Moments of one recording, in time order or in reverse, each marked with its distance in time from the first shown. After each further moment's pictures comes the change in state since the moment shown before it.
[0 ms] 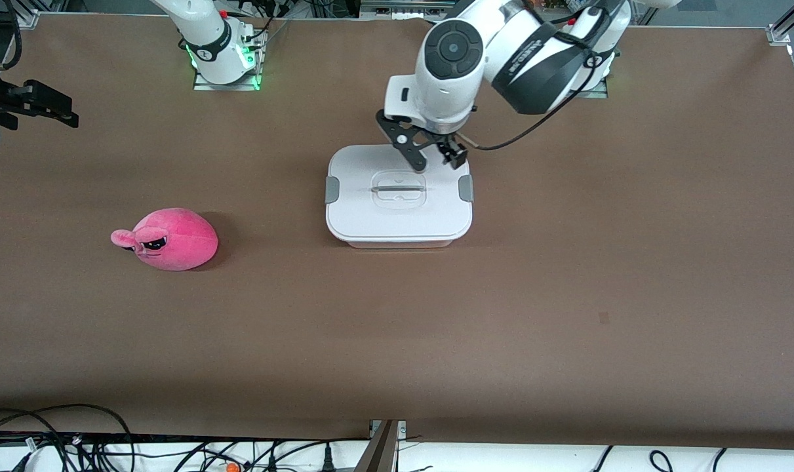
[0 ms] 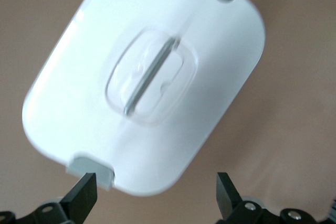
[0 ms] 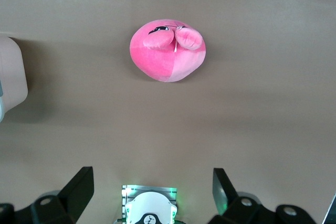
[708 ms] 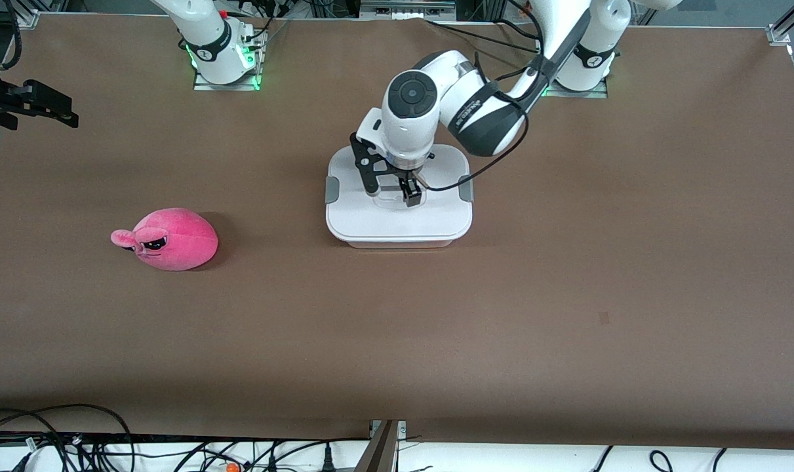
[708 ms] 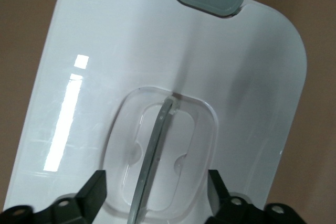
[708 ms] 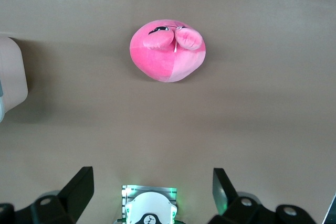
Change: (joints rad) left arm -0.070 0.178 0.003 0.000 0.123 0.237 0.180; right arm 0.000 0.000 0.000 0.001 0.000 0.000 0.000
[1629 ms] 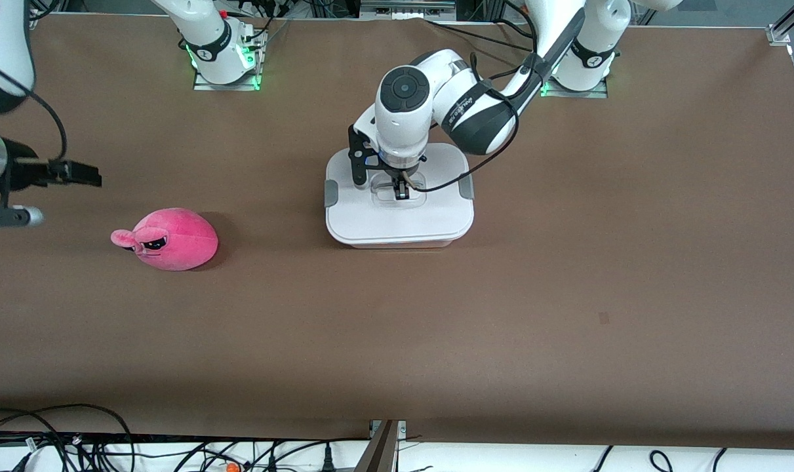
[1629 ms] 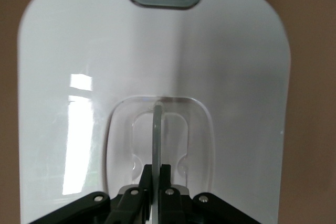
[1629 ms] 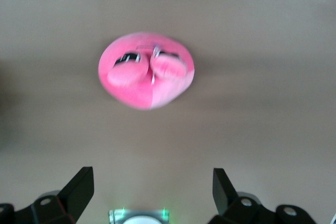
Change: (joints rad) left arm -0.006 -0.013 0.005 0.025 0.013 0.006 0.215; right arm -0.034 0.246 -0.009 -0.005 -0.021 0.173 0.000
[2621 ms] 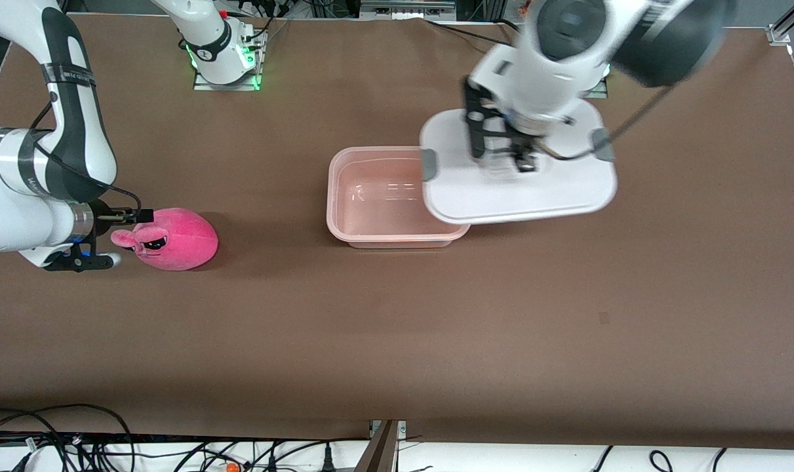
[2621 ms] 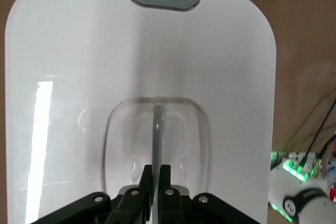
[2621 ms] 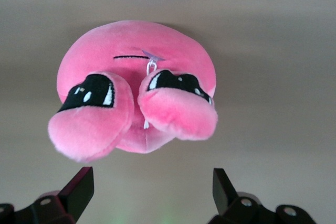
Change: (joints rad) left arm 0.358 -0.239 -0.004 0.172 0.000 -0.661 0.334; right arm -0.002 0.146 0.002 -0.177 0.011 0.194 0.000
